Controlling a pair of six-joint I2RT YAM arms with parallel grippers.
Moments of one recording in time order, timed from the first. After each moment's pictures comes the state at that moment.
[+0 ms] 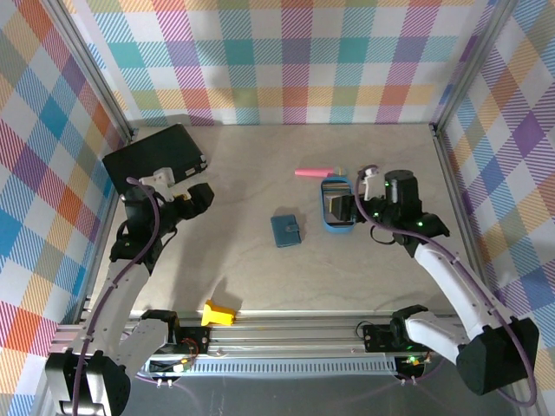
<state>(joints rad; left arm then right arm) -0.06 0.89 0.70 -0.20 0.35 -0.56 0.34 1.06 0.88 -0.45 -0.39 0.22</state>
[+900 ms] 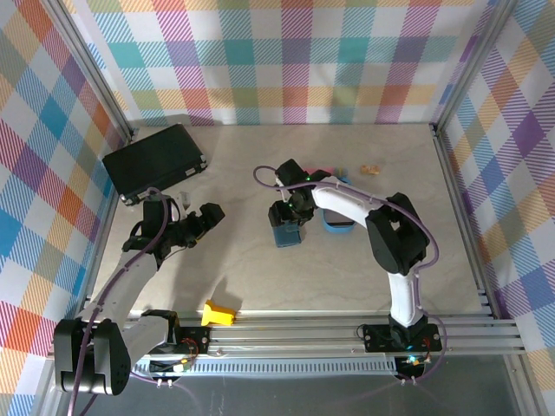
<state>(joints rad) -0.06 1.04 0.60 -0.30 0.55 -0.74 0.70 2.00 1.52 -0.74 -0.17 0.33</state>
